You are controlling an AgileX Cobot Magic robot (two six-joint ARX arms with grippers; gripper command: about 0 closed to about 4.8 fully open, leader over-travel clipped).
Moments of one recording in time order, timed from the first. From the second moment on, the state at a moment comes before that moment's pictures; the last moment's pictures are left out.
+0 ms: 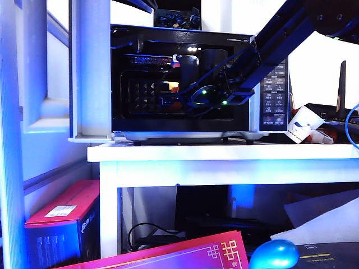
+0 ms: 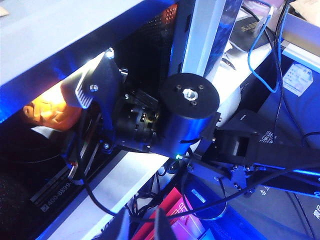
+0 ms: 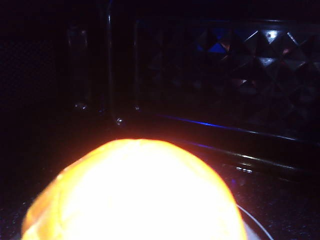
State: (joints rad) left arm -0.41 1.77 1.98 -0.73 0.36 0.15; right arm 0.41 2.61 2.26 0.48 -0.18 -0.02
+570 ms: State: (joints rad) left arm -0.41 1.77 1.98 -0.73 0.36 0.15; right arm 0.41 2.62 2.26 0.44 -0.18 -0.02
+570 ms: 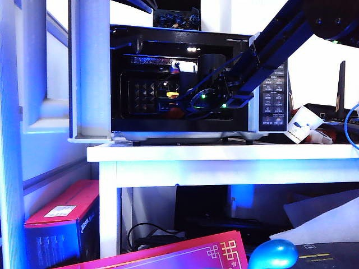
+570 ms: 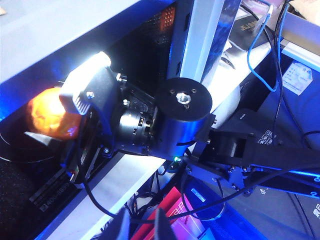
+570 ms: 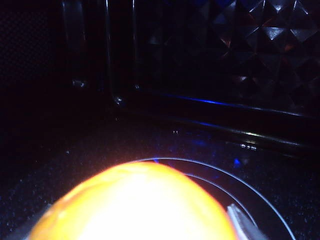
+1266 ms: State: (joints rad) left arm -0.41 1.77 1.98 -0.73 0.36 0.15; right arm 0.41 2.50 2.26 0.05 -0.18 -0.15
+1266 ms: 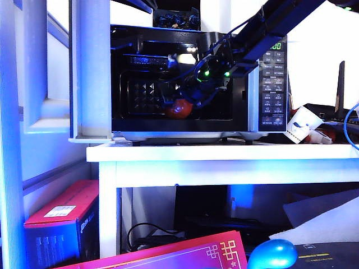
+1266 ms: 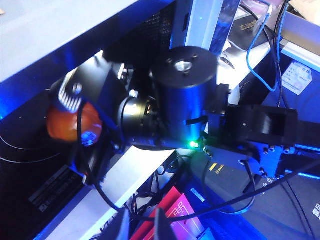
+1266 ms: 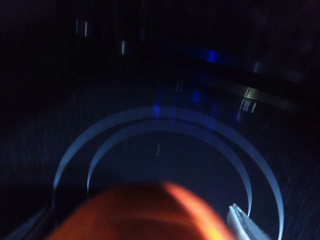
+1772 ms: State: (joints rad) left arm -0.41 1.77 1.98 -0.78 0.36 0.15; right arm 0.41 2.50 2.26 0.05 -0.18 -0.18
